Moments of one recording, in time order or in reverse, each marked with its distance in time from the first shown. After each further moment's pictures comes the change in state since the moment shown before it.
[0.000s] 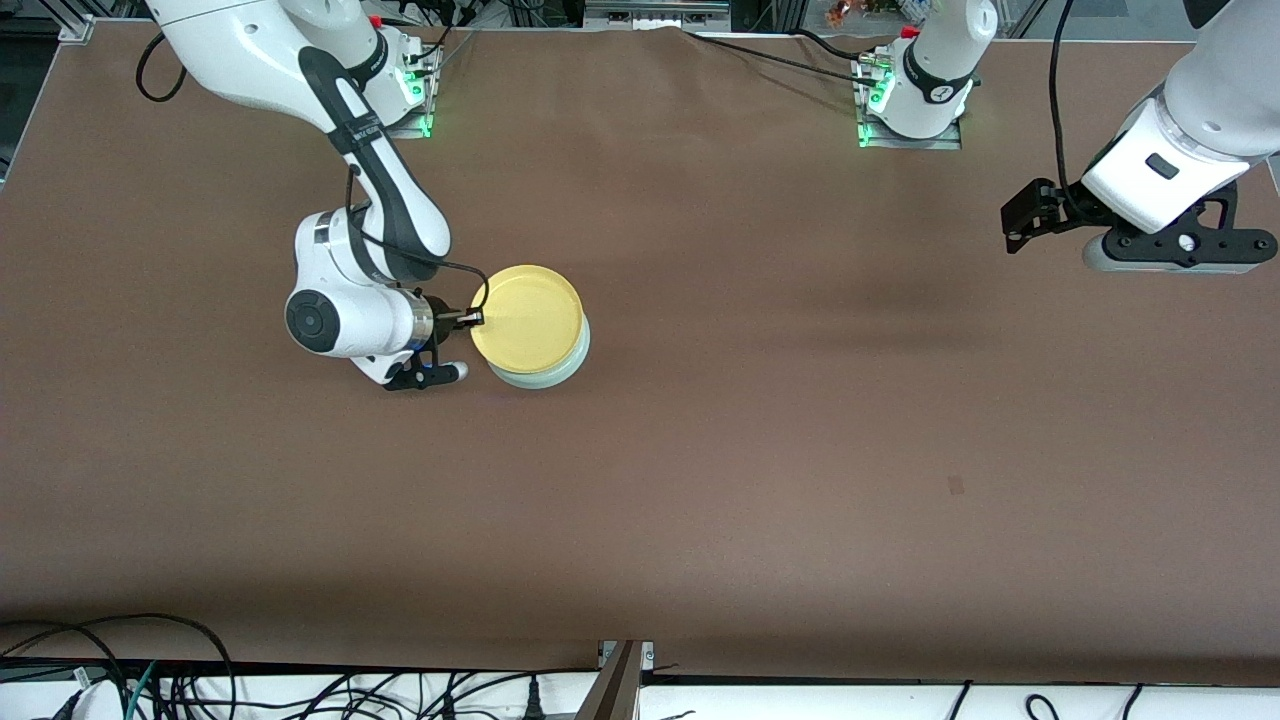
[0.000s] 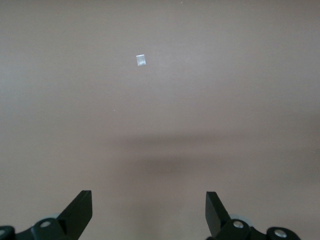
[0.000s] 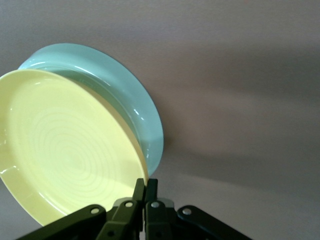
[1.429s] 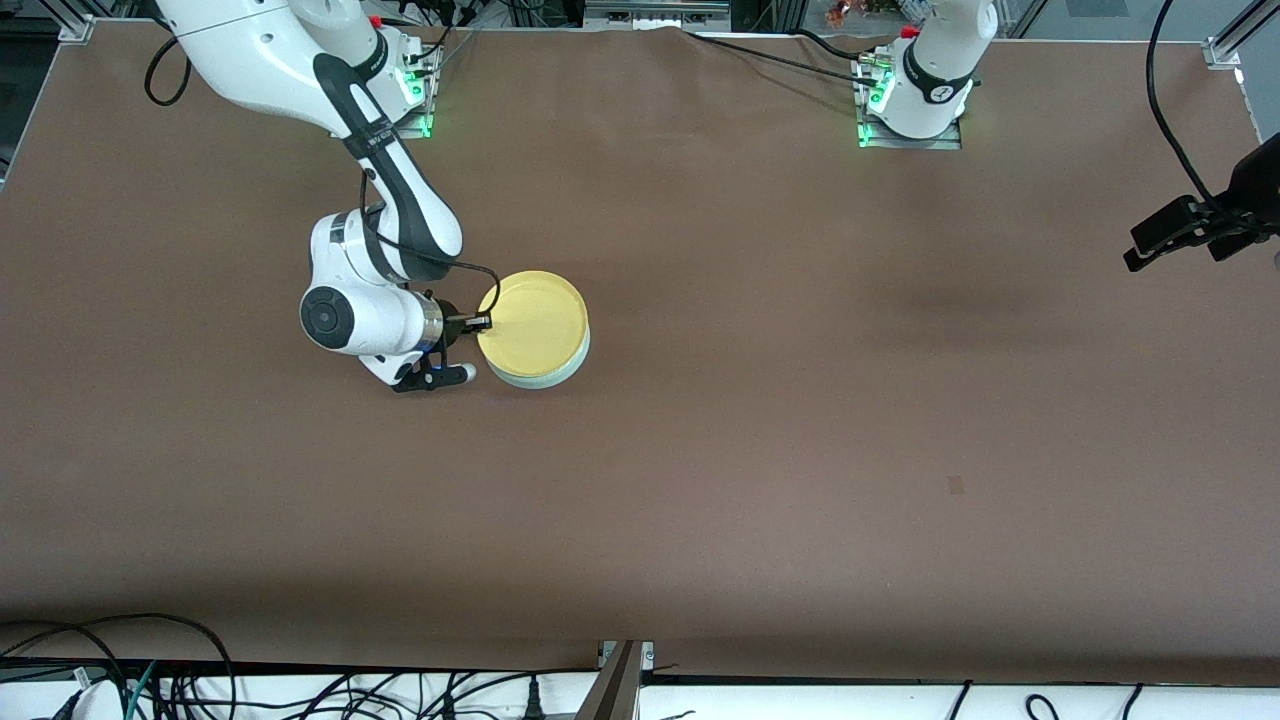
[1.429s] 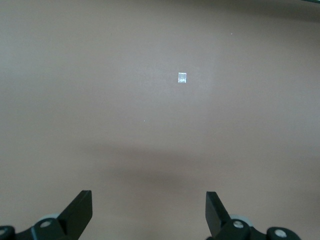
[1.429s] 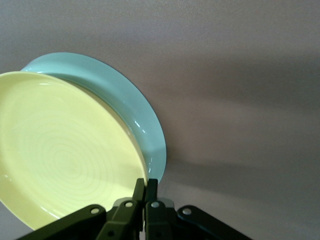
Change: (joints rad) left arm 0.250 -0.082 0.006 -0.129 -0.085 0.142 0.068; right arm 0.012 0.022 0.000 -0.008 0.000 0.060 0.000
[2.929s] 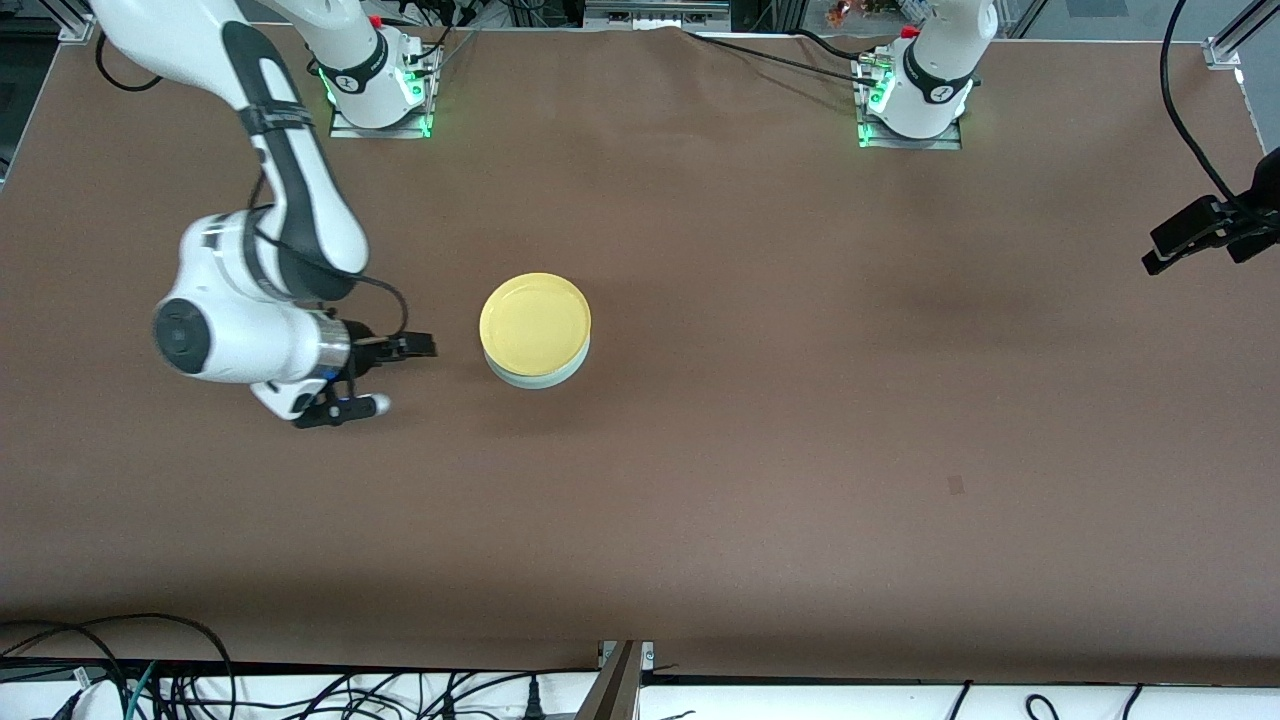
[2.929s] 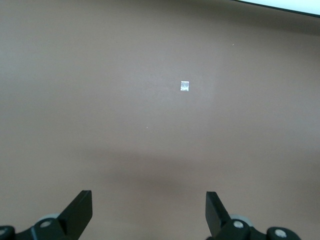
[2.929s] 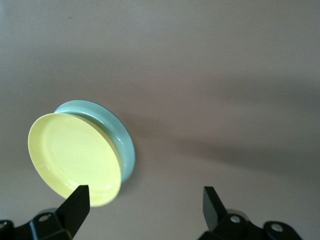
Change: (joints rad) left arm 0.012 0.005 0.005 0.022 0.000 0.010 0.000; right arm -0.001 -0.052 -0.223 0.292 -0.002 -0.344 -0.124
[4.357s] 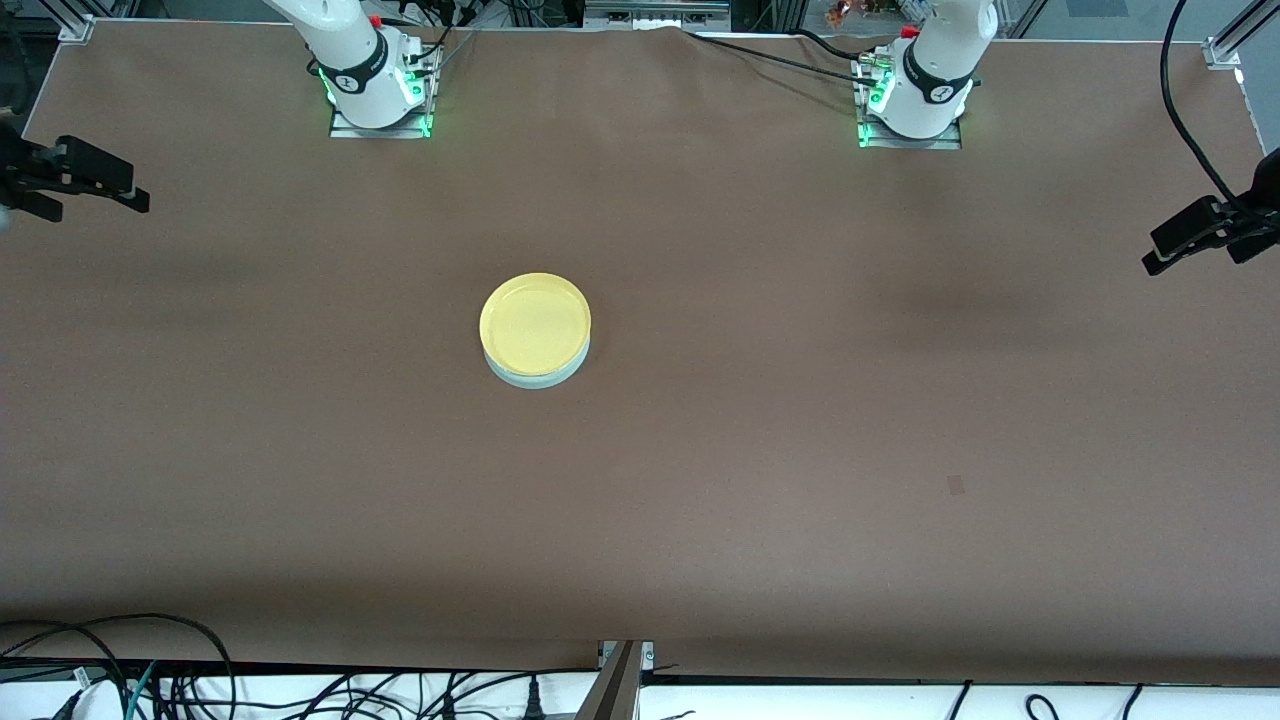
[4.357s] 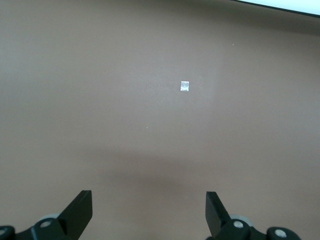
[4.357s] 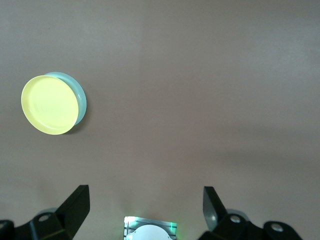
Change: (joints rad) left arm 0.000 0.001 0.000 0.001 0.000 0.000 0.000; right arm -0.152 -0.408 -0.044 0.179 -0.281 -0.461 -0.029
